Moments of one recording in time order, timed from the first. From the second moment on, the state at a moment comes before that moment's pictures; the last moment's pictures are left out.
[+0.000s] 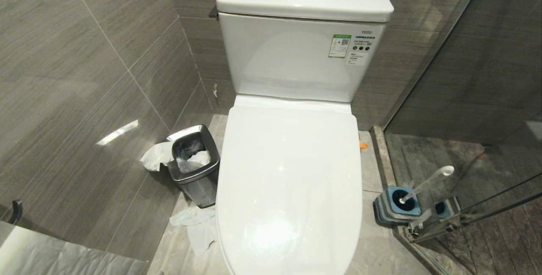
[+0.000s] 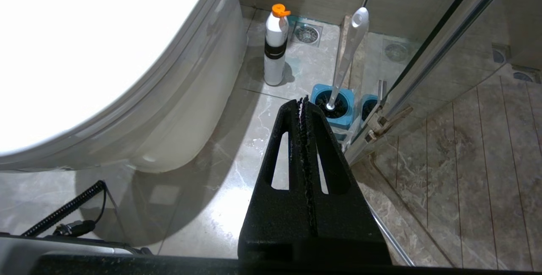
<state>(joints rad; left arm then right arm) -0.01 0.01 -0.16 0.11 -0.05 0.15 0.01 0.00 0.00 0.00 0.03 -0.03</state>
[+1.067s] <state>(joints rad) -0.01 0.67 -0.75 0.11 -0.09 0.29 0.01 0.00 0.00 0.00 0.03 -0.03</state>
